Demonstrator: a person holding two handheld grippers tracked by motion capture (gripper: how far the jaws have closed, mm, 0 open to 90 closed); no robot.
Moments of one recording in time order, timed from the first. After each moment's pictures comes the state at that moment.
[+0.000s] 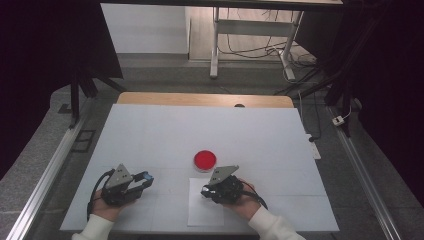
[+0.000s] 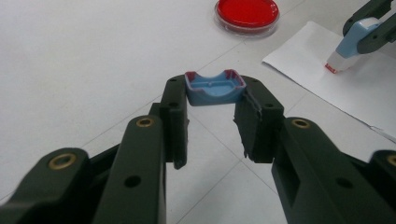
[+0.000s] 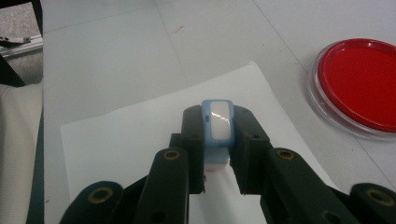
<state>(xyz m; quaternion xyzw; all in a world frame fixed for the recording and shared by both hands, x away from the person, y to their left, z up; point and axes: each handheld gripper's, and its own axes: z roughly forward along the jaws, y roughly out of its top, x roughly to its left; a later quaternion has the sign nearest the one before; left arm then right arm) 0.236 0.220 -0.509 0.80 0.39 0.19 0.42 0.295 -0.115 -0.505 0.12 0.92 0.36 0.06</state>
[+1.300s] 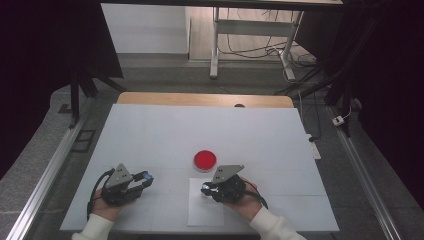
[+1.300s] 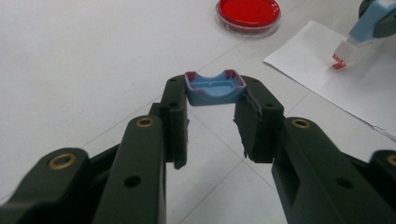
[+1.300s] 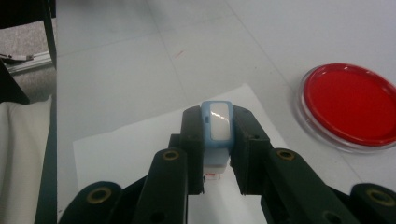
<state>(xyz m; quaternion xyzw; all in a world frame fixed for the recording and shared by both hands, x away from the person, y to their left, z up) 0.237 0.221 -0.510 0.80 0.38 0.18 0.42 0.291 -0.120 -0.493 0.12 0.91 0.40 0.07</state>
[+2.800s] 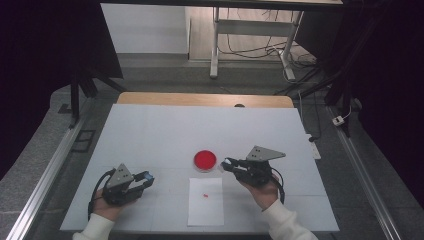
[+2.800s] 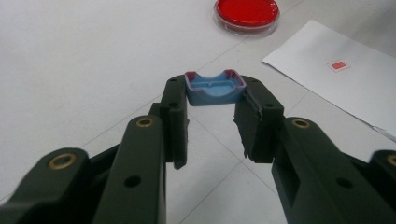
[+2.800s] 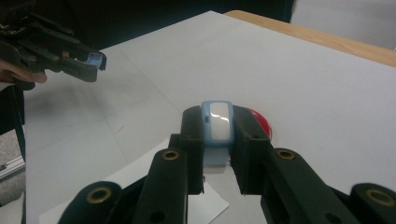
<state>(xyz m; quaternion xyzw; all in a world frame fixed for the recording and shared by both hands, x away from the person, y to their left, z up) 0.238 0.219 -0.511 0.80 0.38 0.18 0.42 0.317 -0.182 -0.459 0.25 0.81 0.52 0.11</state>
